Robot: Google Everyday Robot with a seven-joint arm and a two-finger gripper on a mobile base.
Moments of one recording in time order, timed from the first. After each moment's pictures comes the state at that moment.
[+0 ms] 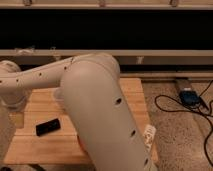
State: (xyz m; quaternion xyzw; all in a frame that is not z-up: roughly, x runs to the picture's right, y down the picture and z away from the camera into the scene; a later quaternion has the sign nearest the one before) arm -0.400 0.120 0.695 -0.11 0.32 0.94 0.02
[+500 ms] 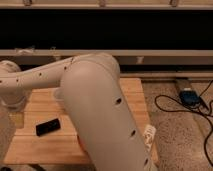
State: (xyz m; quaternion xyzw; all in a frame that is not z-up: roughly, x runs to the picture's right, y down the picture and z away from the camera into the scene) arm -0.400 0.120 0.695 -0.11 0.32 0.94 0.02
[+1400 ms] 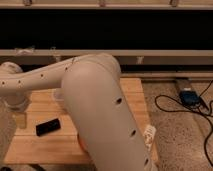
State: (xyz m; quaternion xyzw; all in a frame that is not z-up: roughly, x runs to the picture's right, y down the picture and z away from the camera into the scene) arm -0.385 0.130 0.713 -0.10 0.32 0.94 0.03
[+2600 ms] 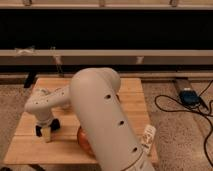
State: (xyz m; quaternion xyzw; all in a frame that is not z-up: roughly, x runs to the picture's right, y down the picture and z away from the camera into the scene) arm -0.334 0.232 0.840 -0.09 0.36 0.93 0.06
